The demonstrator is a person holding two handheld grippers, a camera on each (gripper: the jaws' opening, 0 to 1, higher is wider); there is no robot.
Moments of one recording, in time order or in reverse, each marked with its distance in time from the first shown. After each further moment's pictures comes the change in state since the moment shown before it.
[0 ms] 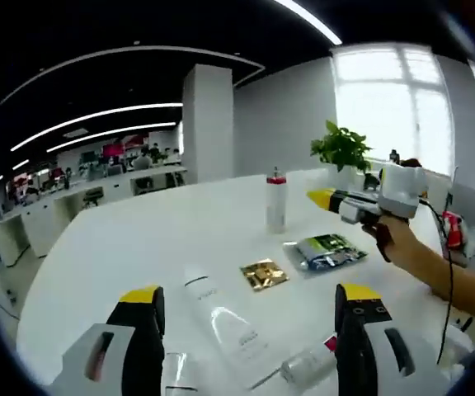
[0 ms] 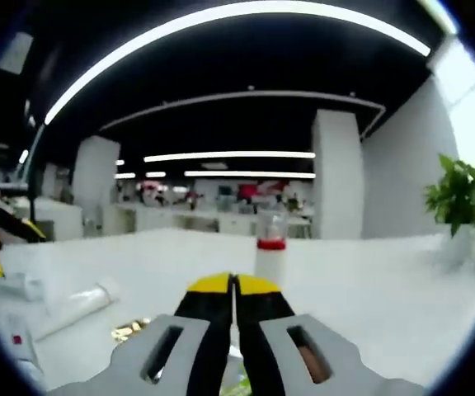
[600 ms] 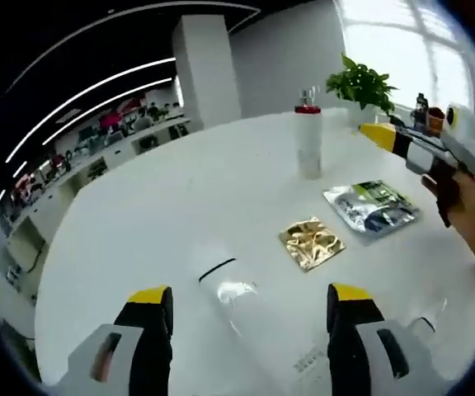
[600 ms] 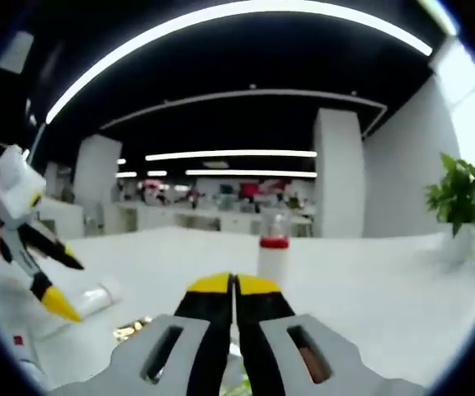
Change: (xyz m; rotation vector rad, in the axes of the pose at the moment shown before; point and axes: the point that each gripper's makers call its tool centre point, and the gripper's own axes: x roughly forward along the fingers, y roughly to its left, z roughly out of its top) left arm 0.067 0.044 -0.027 0.091 0.280 0.141; right arm 0.002 0.003 0.003 0.014 0.000 0.011
